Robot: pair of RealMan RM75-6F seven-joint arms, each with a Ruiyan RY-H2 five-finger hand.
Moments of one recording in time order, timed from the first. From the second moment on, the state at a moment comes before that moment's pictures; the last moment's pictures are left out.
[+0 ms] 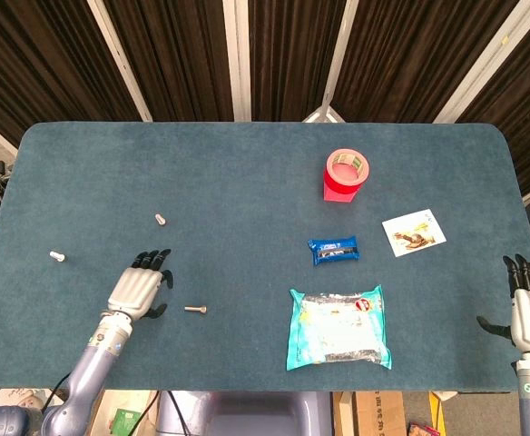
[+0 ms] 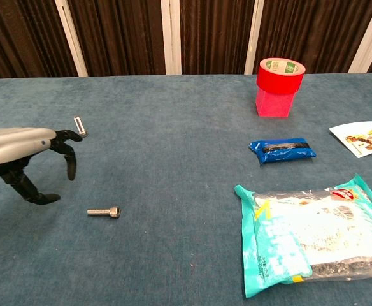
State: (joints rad) left arm -0.60 -1.47 -0.08 -1.85 0.87 1.16 0.71; right arm 0.11 -1.18 0.16 -1.63 -1.15 1.37 -0.18
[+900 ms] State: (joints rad) left arm -0.64 -1.63 -0.05 -1.81 0.81 1.22 0.82; right arm 0.10 -1.15 0.16 -1.63 -1.15 1.36 -0.12
